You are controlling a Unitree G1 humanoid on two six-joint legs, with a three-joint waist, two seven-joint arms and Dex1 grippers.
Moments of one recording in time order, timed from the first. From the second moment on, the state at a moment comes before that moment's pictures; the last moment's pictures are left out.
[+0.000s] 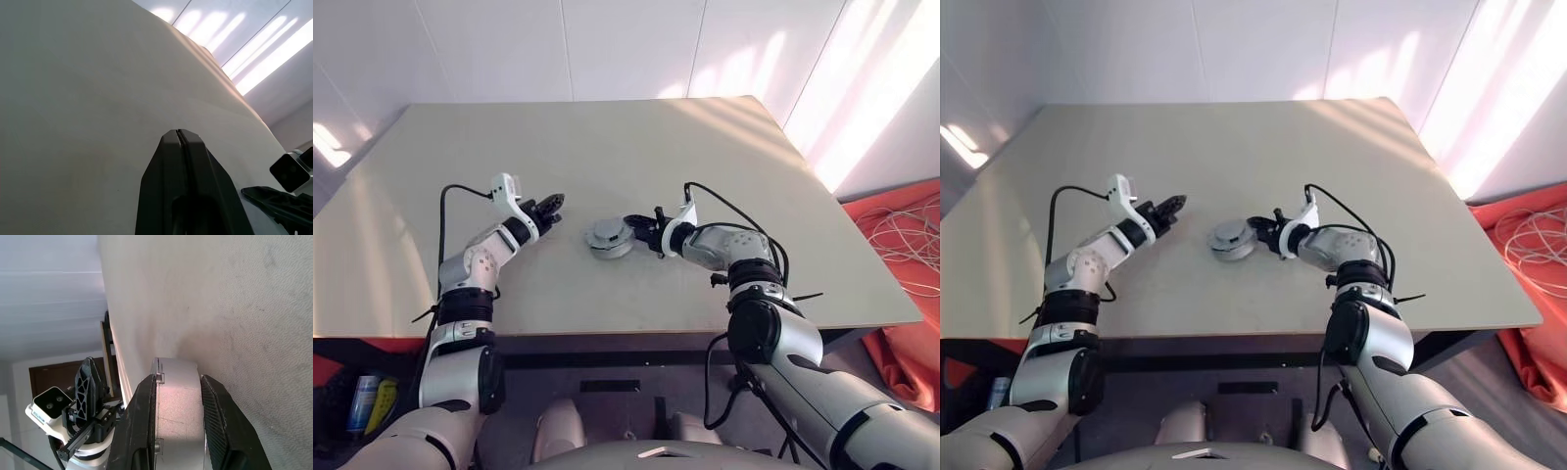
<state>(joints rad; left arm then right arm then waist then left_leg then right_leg) -0.64 0.24 0.35 0.49 -0.55 0.61 -0.54 -0.93 -0.04 -0.68 0.94 0.71 1.05 0.12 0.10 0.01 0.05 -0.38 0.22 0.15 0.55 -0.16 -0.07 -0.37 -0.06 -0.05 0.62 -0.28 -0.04</state>
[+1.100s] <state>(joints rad) -0.61 0.24 0.37 0.45 -0.61 0.67 -0.52 -0.95 -0.04 -0.73 0.99 0.77 0.97 0.08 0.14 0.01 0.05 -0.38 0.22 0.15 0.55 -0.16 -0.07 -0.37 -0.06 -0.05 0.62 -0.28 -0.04</state>
